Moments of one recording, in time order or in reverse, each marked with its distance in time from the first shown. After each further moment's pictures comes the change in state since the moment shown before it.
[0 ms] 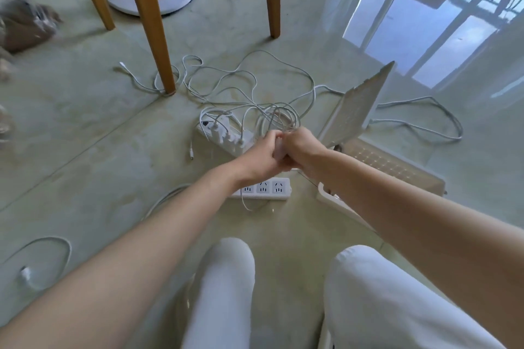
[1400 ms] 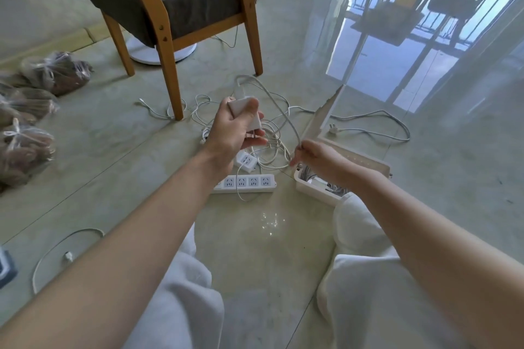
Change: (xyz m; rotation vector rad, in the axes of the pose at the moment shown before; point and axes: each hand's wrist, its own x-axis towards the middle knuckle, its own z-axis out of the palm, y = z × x) left_hand -0.177 0.119 0.008 -0.659 0.413 0.220; right_hand -0.167 0.047 -0.079 -0.464 0.040 -0.446
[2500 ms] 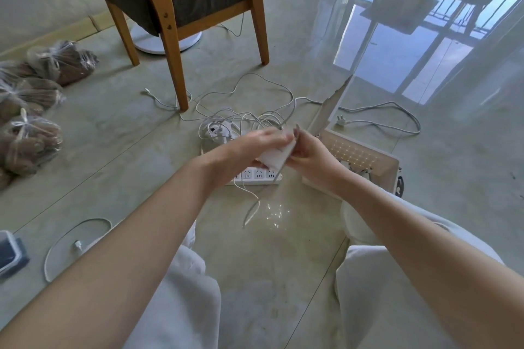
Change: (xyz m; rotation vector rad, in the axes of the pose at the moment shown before) left_hand -0.012 -0.012 -0.008 0.359 -0.484 -0.268; right_hand -0.010 -0.032 0.030 0.483 0.042 -0.121
